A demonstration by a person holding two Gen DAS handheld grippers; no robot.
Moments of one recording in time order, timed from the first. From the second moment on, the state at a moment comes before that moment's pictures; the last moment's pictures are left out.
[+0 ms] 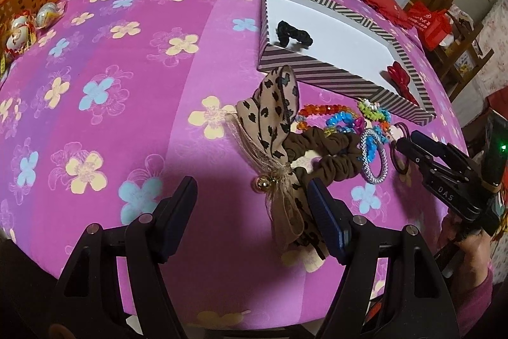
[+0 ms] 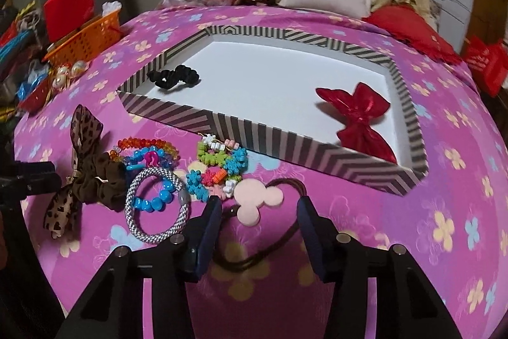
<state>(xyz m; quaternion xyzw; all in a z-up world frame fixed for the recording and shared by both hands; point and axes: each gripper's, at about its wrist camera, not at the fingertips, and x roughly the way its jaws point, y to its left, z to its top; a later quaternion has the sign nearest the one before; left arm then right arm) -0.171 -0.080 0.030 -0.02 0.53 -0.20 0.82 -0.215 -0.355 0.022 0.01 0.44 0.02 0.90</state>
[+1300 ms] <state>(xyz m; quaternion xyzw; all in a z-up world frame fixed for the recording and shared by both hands) -0.155 -0.107 0.019 -0.02 0.53 -0.23 0.81 -0.234 -0.364 0.011 0.02 0.43 0.02 0.90</state>
